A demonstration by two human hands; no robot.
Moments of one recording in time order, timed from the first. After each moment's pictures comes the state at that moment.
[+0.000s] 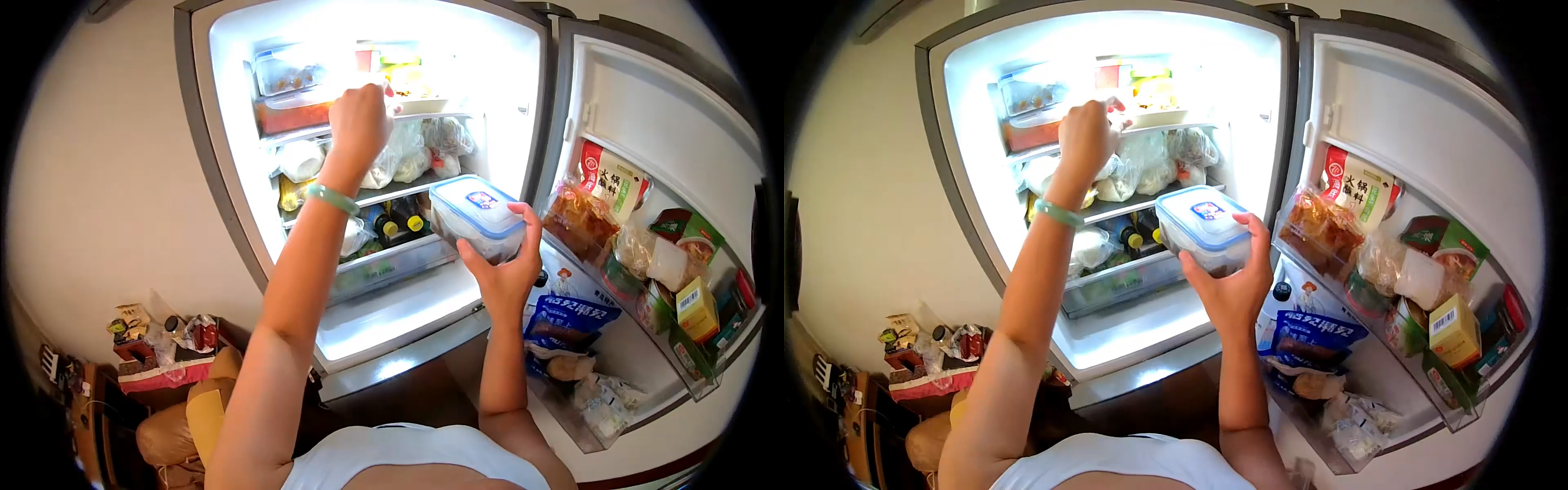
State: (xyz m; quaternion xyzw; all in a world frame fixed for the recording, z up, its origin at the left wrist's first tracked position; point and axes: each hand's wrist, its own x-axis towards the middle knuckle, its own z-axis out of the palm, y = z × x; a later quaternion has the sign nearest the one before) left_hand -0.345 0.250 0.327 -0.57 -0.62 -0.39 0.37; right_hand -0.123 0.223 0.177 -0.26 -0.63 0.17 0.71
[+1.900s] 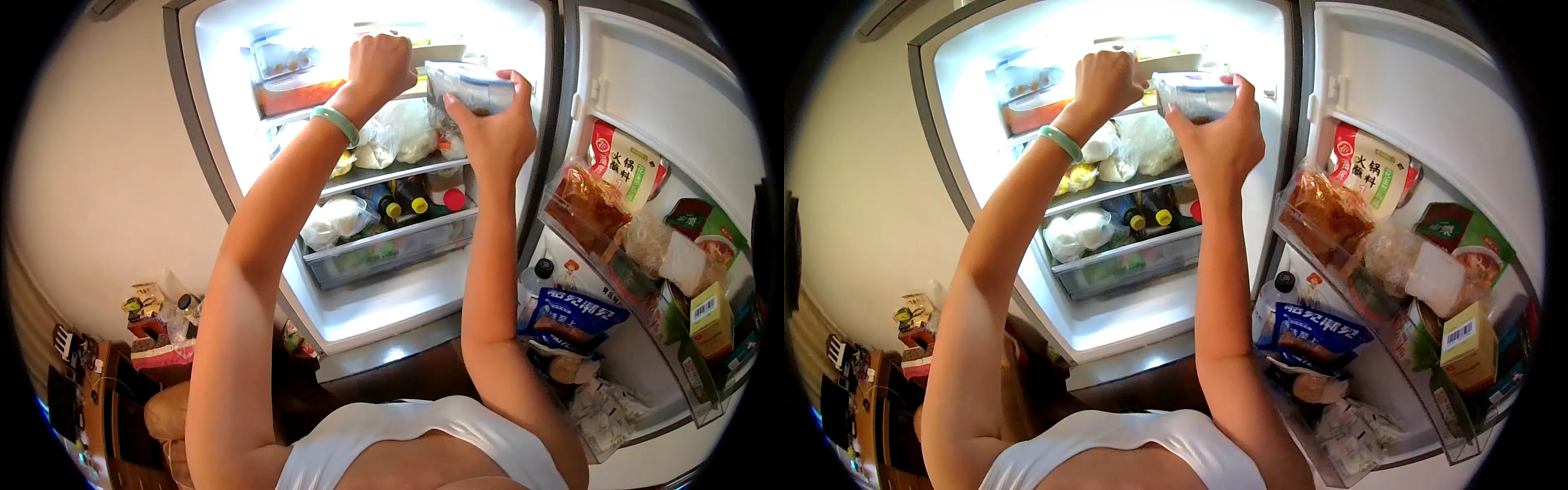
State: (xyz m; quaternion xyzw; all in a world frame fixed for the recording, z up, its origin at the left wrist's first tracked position) left_hand -0.332 0.289 0.367 -0.58 -0.57 -0.24 0.53; right_hand -0.167 0.299 0.280 -0.29 -0.59 0.04 0.75
